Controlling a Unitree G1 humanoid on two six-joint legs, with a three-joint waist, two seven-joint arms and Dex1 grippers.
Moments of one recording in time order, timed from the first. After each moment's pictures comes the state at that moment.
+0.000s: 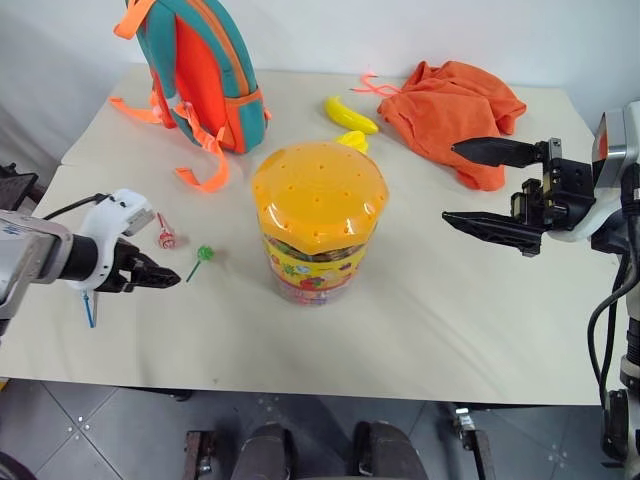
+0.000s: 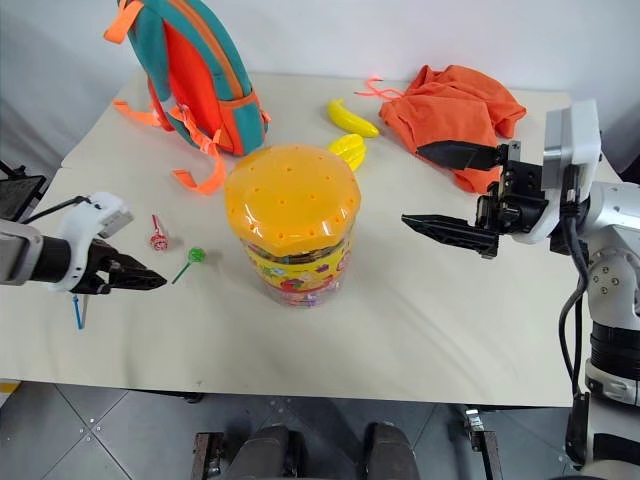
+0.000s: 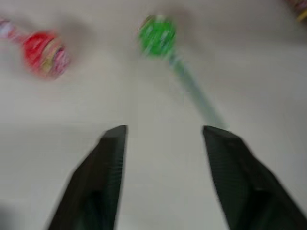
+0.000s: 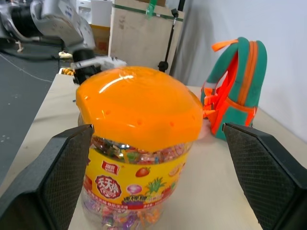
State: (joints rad) left arm -0.62 1.25 -0.05 -0.18 -0.45 1.42 -0.88; right arm -0.62 -0.82 -0.25 -0.12 0.78 0.42 1.25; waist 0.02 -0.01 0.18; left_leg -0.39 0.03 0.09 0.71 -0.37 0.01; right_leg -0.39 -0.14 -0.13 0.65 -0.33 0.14
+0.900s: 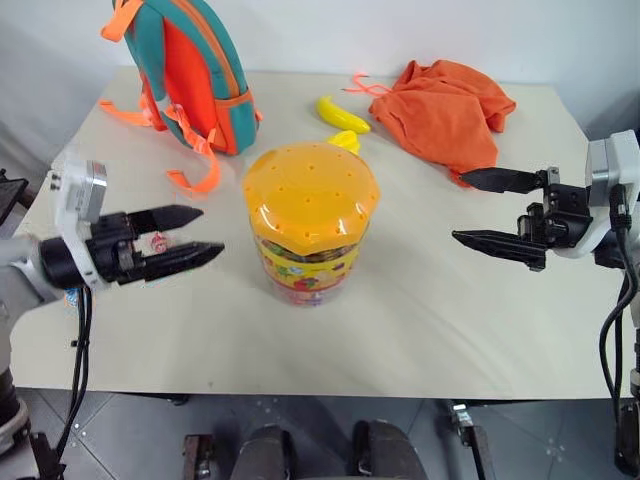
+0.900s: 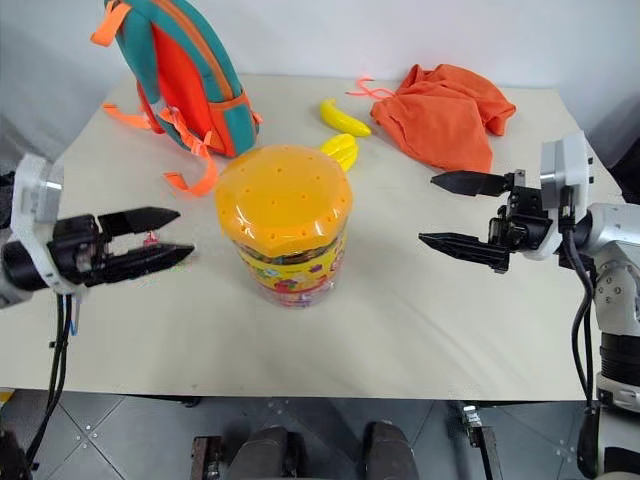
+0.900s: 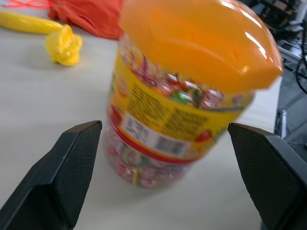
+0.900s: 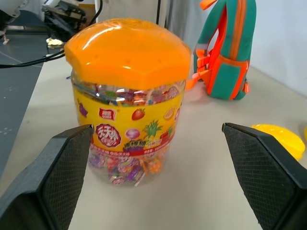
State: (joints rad) left arm -0.29 0.88 0.57 -0.40 -0.87 1.07 -0.95; right arm -0.54 -0.86 -0.25 -0.01 0.72 0.39 1.34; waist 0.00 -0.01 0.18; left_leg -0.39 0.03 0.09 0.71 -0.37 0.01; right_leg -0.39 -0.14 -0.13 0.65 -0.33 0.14
